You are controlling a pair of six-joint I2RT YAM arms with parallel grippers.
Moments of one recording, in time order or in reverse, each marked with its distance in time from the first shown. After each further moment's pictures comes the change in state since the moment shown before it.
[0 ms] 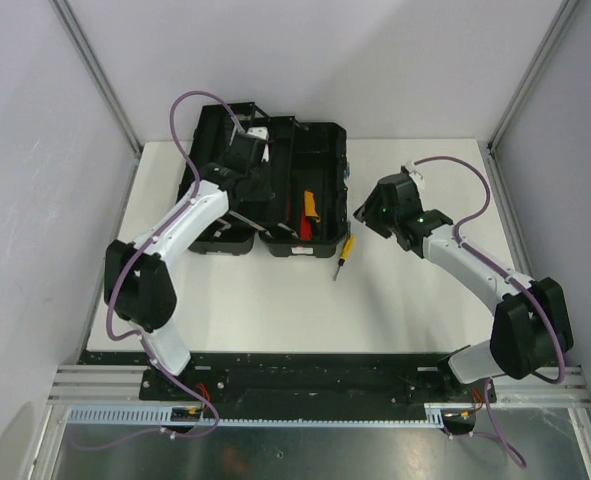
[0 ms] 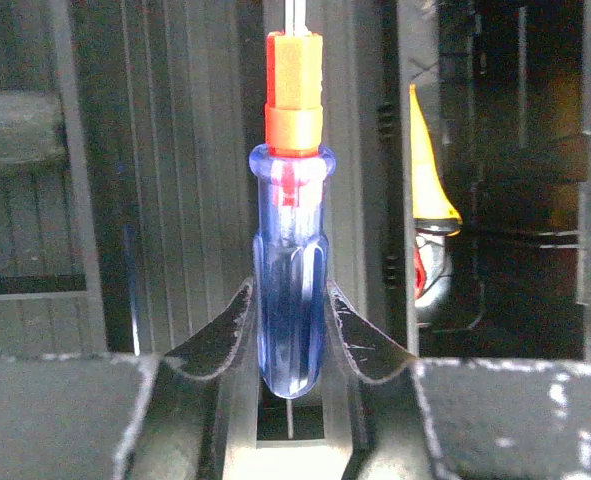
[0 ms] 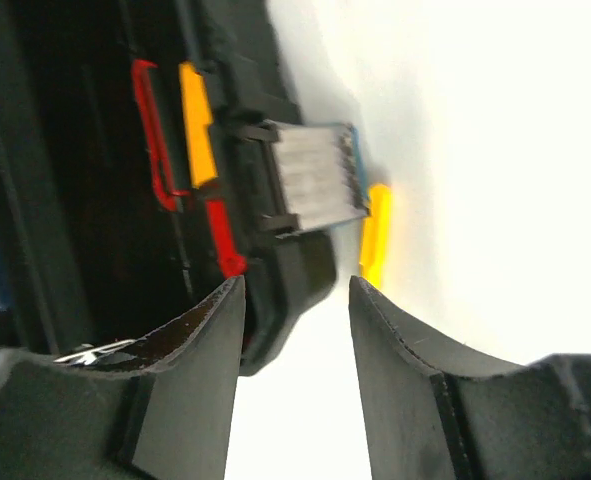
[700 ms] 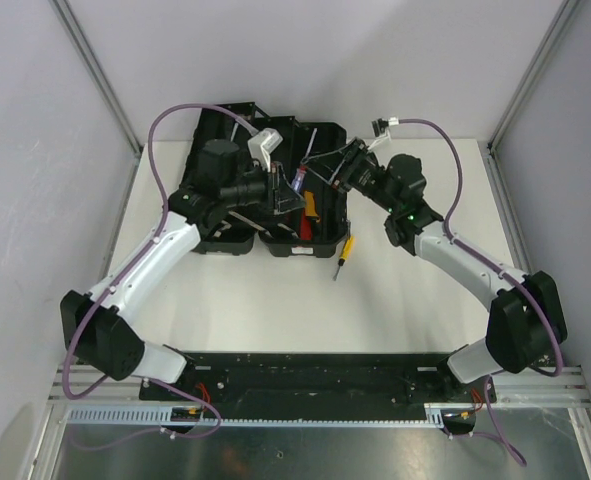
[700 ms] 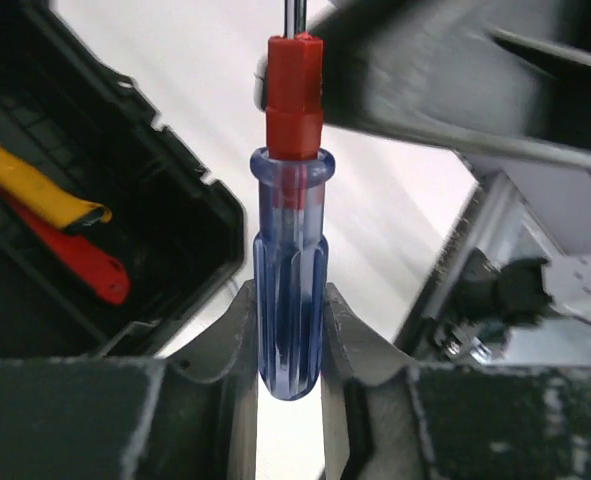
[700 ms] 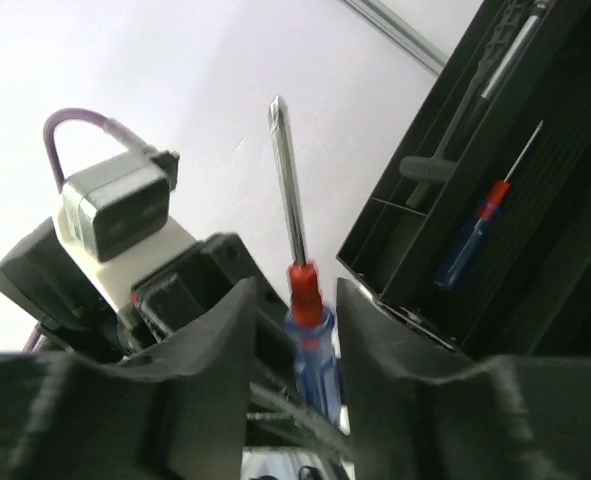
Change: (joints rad) left arm -0.007 -0.317 -0.215 0.239 0.784 0.044; right arm 0.061 0.044 0.045 0.815 -0.514 0.135
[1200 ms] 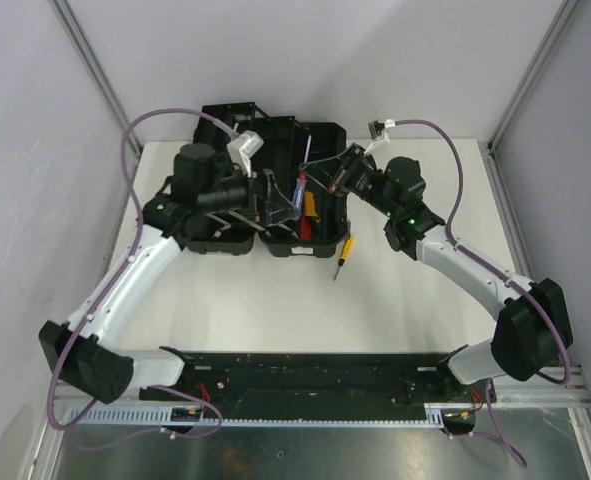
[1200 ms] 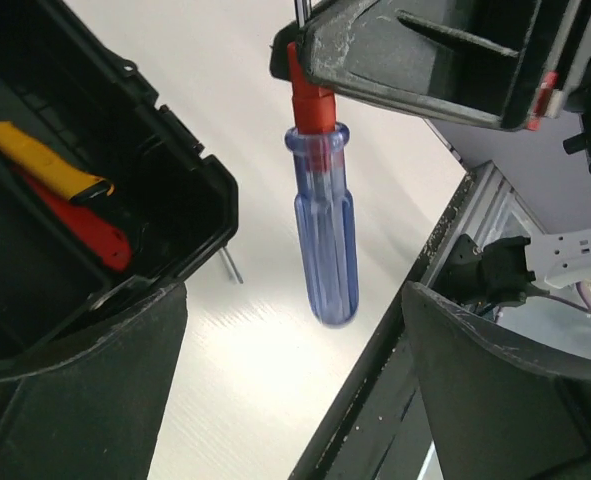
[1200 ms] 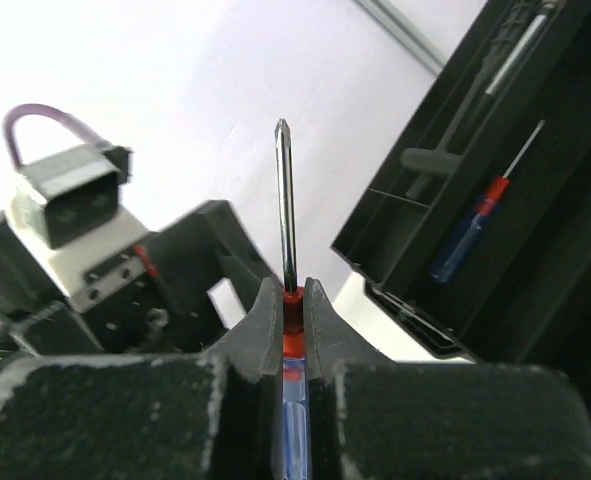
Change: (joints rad) left arm 0.065 -0.151 -0.019 -0.126 -0.010 0.027; right arm 0.048 -0.052 0.000 -0.096 0.043 -0.121
